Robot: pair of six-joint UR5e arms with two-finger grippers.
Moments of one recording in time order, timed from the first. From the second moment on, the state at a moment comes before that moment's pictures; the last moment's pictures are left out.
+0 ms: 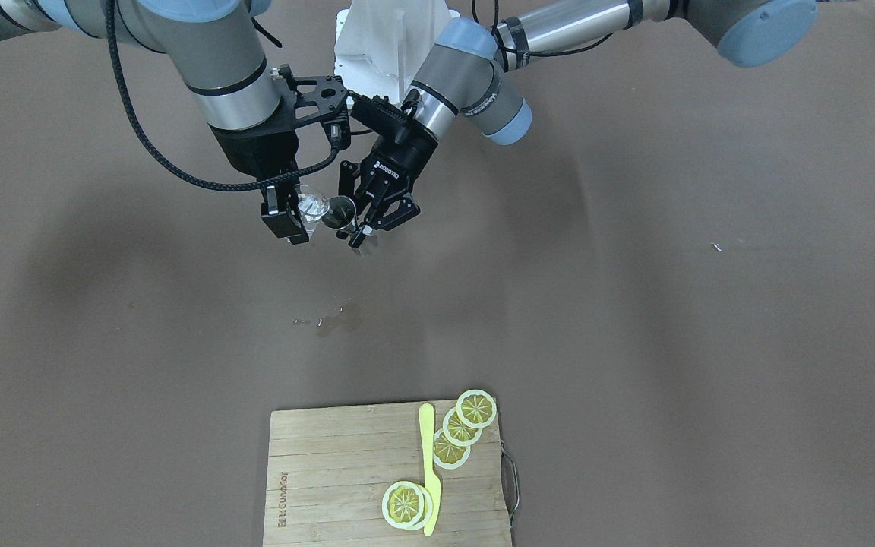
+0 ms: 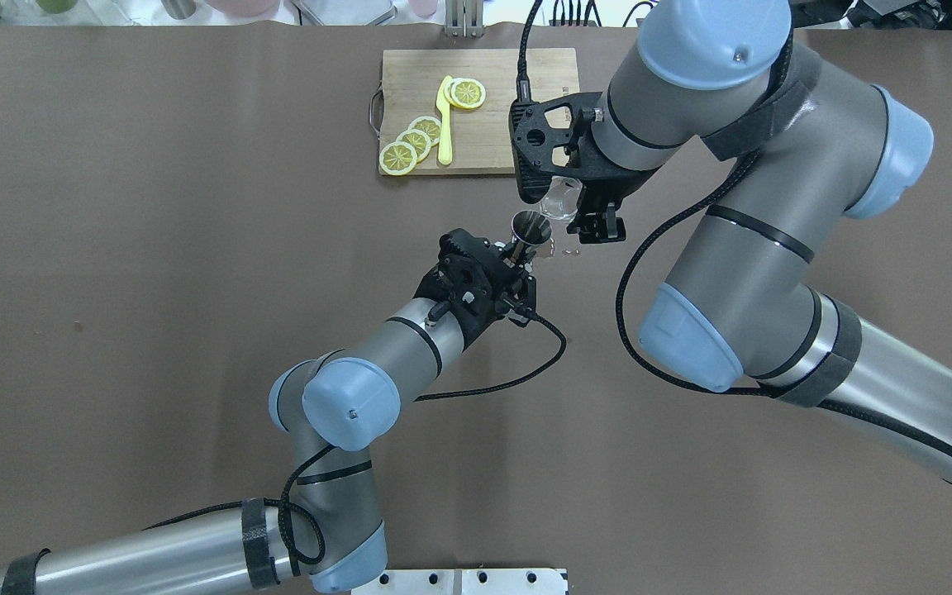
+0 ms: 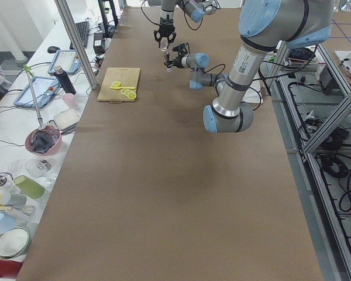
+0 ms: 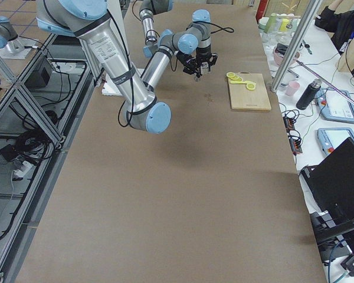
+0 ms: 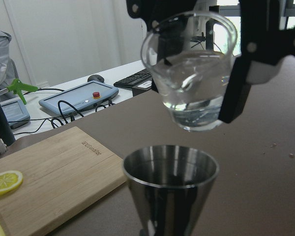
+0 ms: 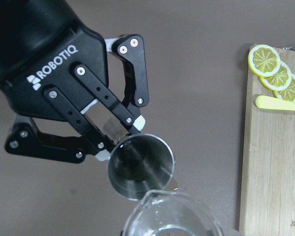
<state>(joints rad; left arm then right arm) -0.31 -2.31 -1.38 -2.68 -1.09 -0.45 0.73 -0.88 1.87 -1.75 1.96 -0.63</state>
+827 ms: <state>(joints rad) -0.31 -2.31 -1.38 -2.69 -1.09 -0.45 0.72 -0.79 1.82 -1.93 1.89 -0.79</state>
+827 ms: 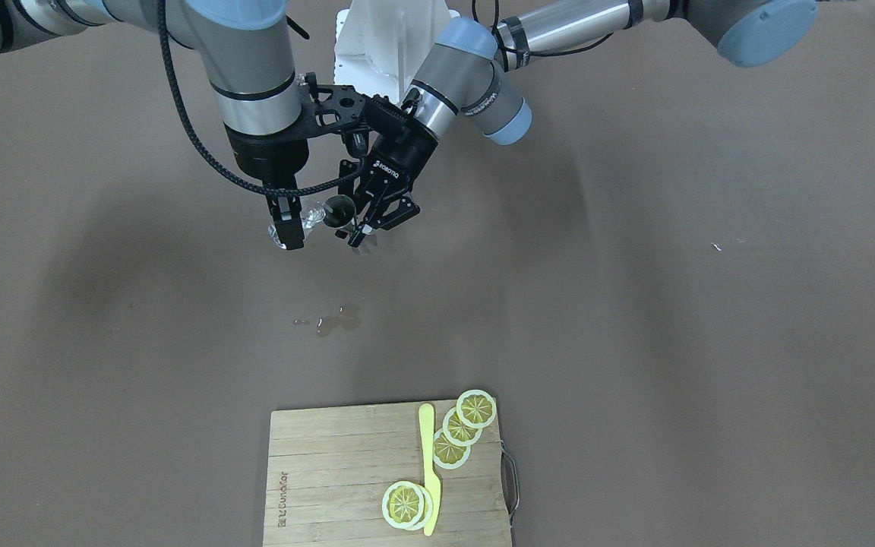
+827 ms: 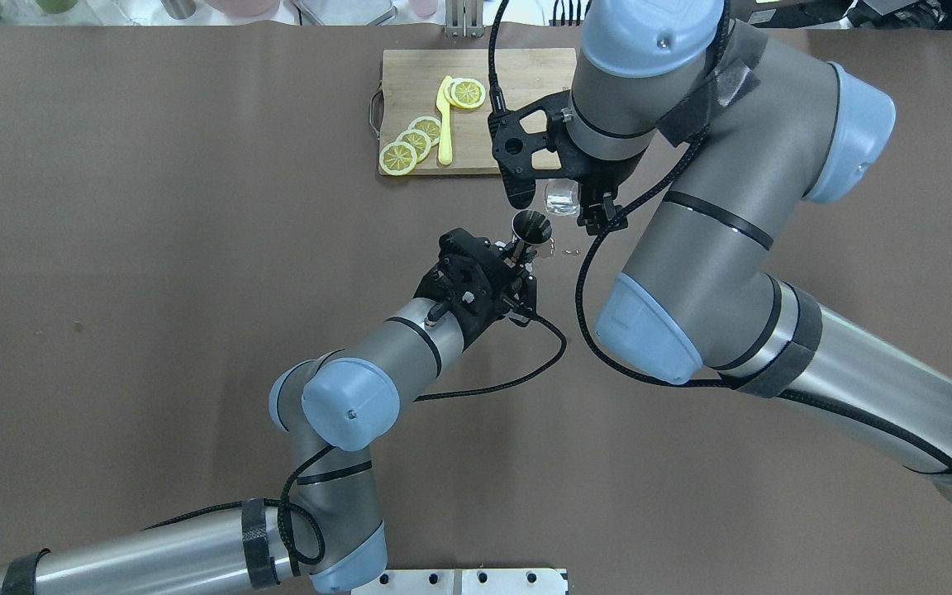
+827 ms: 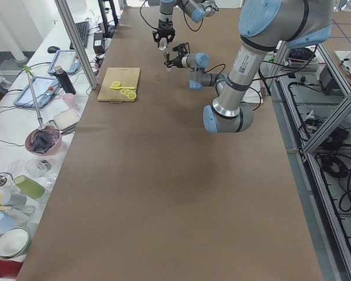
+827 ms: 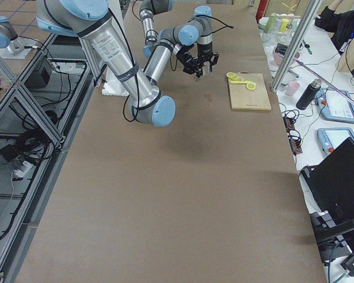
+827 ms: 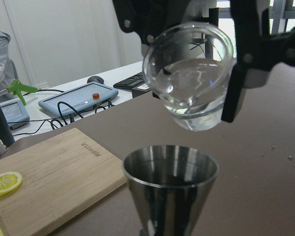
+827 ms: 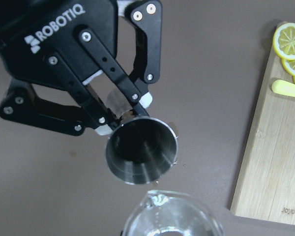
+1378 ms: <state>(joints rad) -0.31 -2.31 -1.38 -2.69 -1.09 -0.45 0.72 -0.73 1.77 -2.02 1.84 -0.87</state>
